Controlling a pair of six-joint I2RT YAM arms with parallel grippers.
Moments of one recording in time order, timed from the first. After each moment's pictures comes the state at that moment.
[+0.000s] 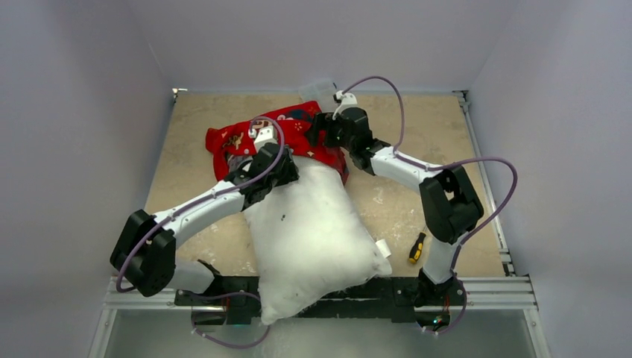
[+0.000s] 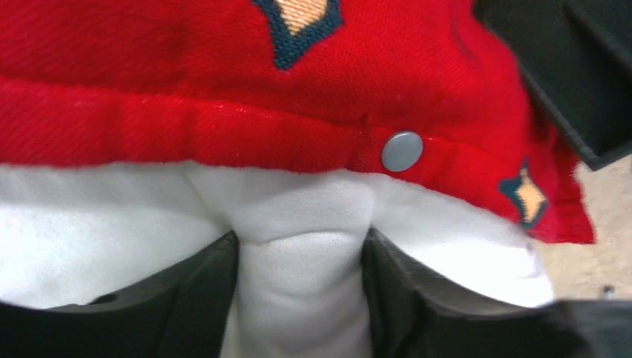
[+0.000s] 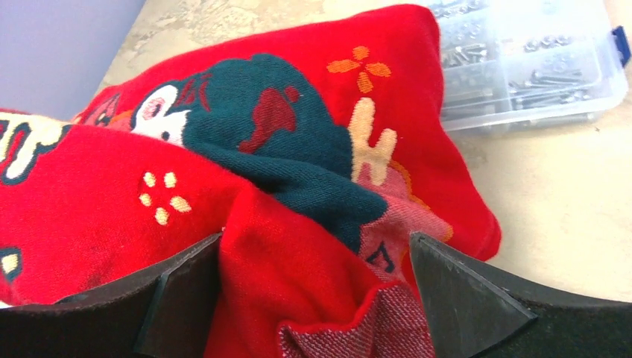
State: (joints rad) left arm -0.64 1.39 0.93 -0.23 -0.34 -0.74; right arm 0.56 1.83 1.26 0.22 -0.01 0.42
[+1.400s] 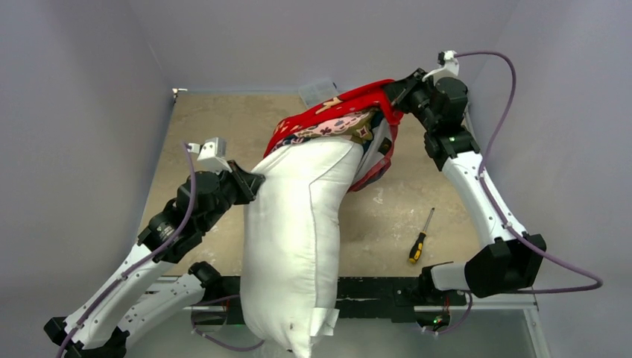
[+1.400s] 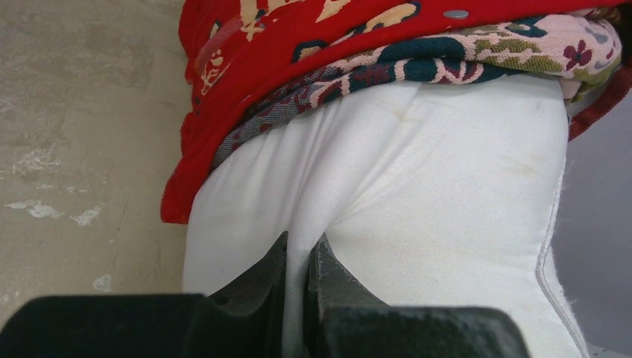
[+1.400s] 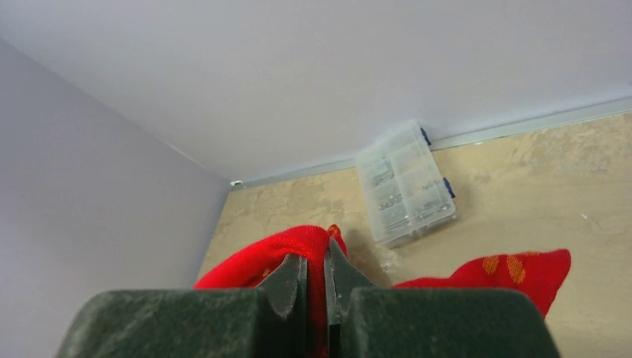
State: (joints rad) left arm -0.67 0.68 0.89 -0.54 -0.28 -0.67; right arm 0.20 1.35 1.32 -0.02 -0.10 0.63
